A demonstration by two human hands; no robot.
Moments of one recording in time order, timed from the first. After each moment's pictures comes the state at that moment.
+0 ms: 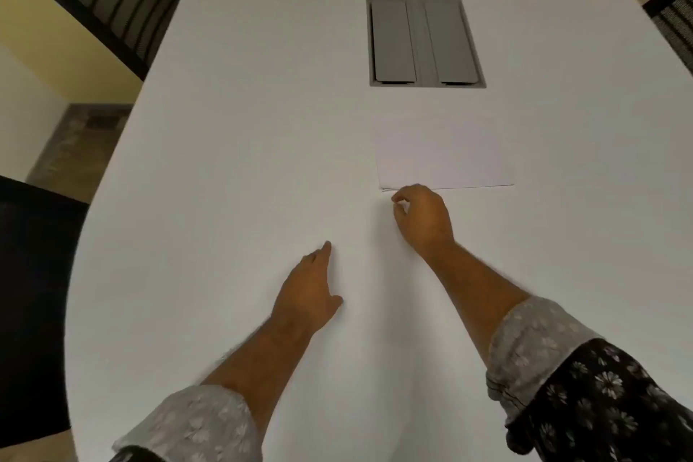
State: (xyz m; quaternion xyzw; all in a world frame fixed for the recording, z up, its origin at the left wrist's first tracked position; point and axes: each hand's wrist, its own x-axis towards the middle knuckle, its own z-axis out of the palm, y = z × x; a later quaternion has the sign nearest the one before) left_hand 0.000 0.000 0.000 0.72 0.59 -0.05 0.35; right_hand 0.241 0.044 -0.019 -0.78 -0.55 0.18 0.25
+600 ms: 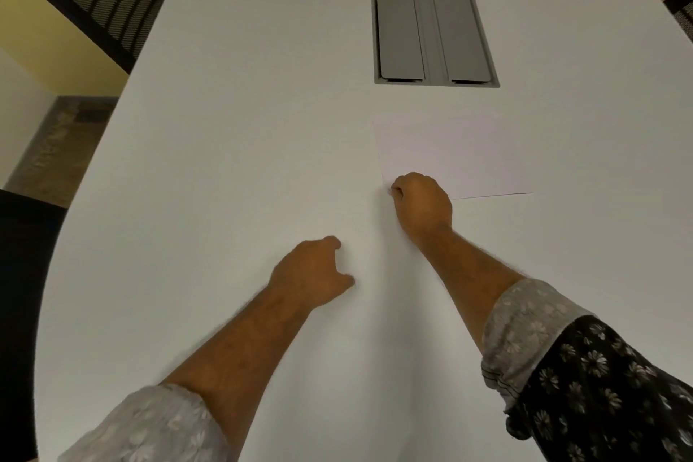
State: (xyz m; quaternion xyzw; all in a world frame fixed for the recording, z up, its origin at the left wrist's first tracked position) left_hand 0.017 0.066 0.007 0.74 0.56 -0.09 0.36; right_hand 0.248 0.108 -0.041 -0.80 -0.58 0.10 0.12
